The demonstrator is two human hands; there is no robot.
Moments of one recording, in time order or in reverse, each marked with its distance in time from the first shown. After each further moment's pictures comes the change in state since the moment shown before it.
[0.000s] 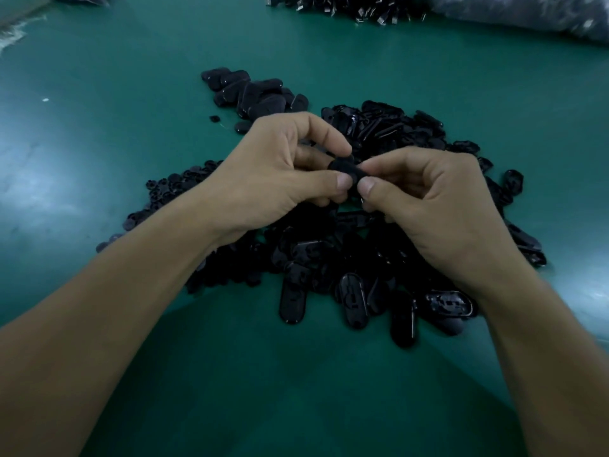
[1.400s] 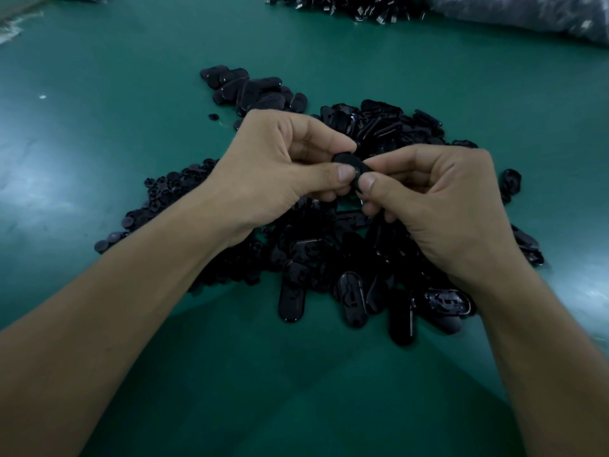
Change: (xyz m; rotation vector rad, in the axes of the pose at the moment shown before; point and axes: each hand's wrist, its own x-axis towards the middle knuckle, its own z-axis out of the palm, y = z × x) left_hand -0.001 0.000 0.006 -0.060 0.099 0.033; right_hand -0.002 -0.007 0.001 0.082 0.062 0.013
